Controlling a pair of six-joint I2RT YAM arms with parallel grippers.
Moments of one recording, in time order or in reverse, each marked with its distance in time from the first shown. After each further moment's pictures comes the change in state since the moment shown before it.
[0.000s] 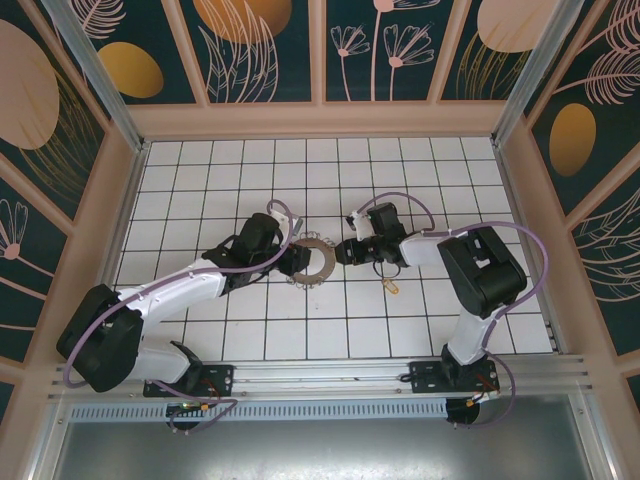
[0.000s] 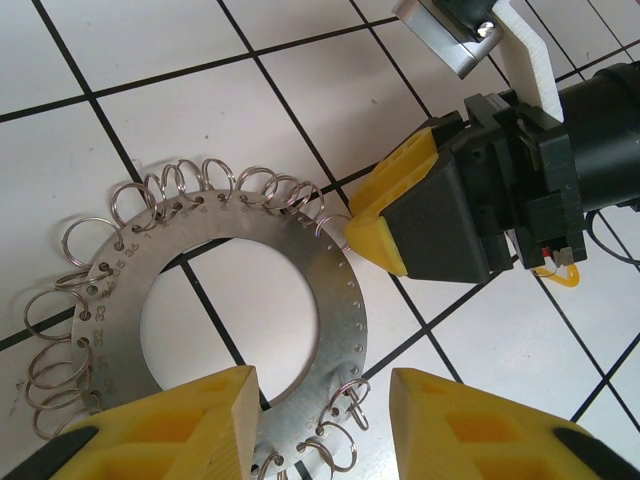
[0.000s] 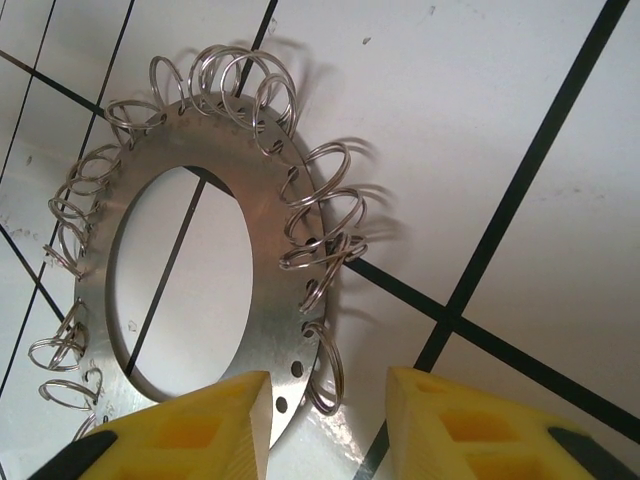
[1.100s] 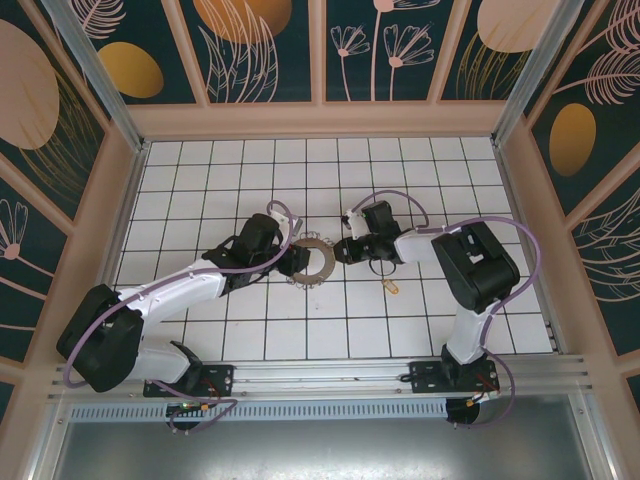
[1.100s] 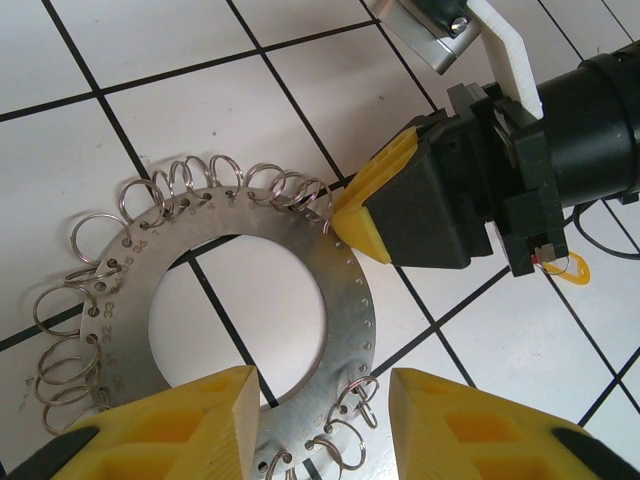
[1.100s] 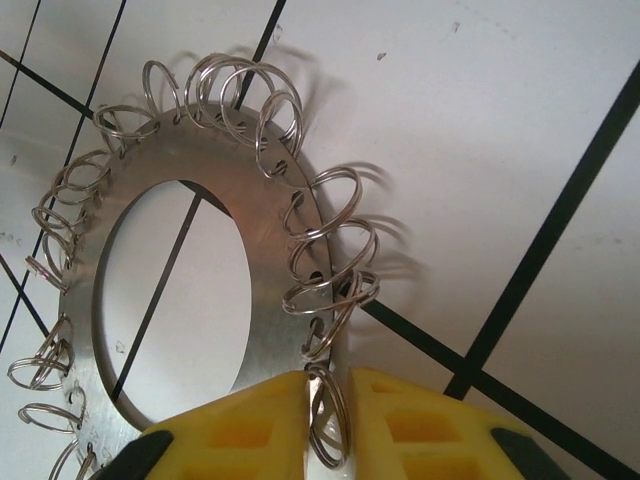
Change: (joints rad) left arm 0.000 0.000 -0.005 0.000 -0.011 0.007; right arm 0.019 0.045 0.047 -0.013 0.013 -0.023
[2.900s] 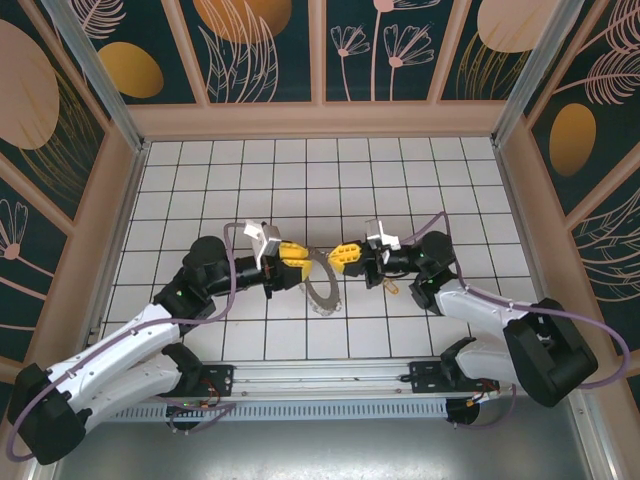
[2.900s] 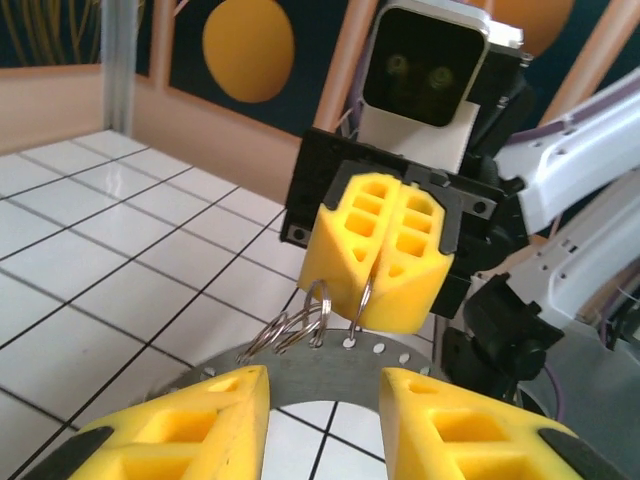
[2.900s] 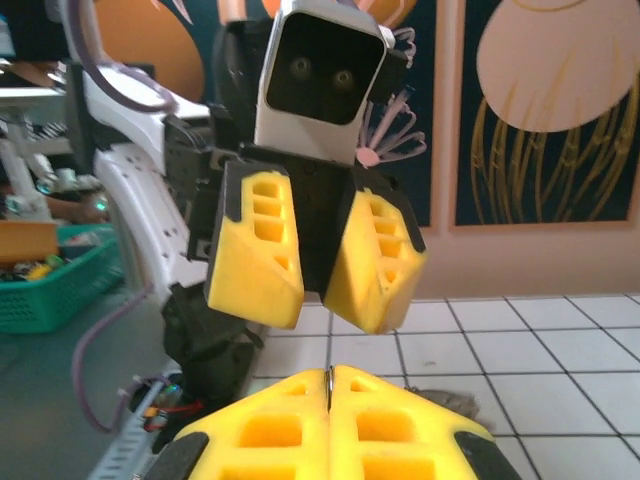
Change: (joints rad) left arm -0.050 -0.497 -0.182 0.318 0.412 0.085; right arm 0.065 -0.612 -0.426 1.050 -0.557 0.054
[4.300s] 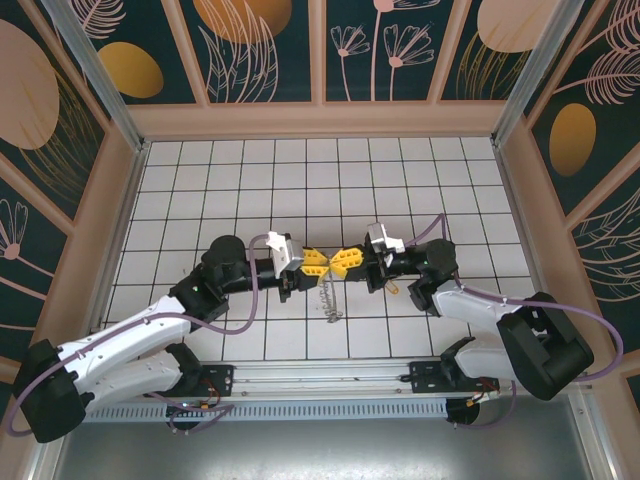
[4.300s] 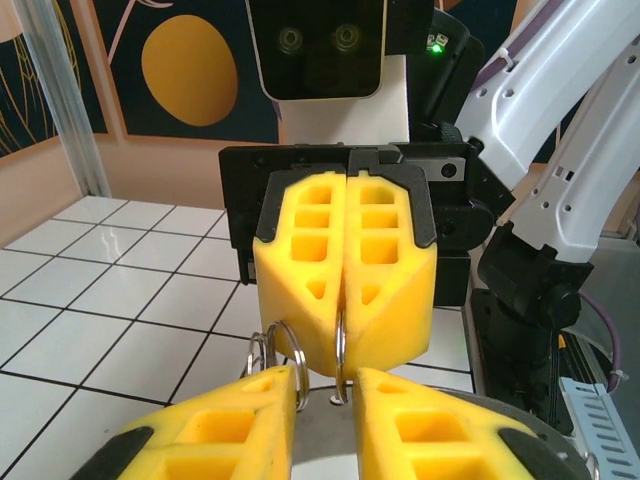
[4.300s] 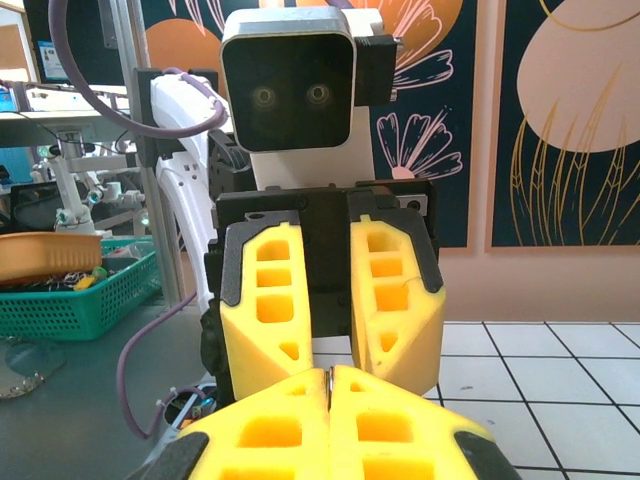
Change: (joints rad) left arm -0.116 0.115 0.059 0.033 -0.045 0.293; right arm 0.011 0.030 -0.022 0.154 -0.034 0.100
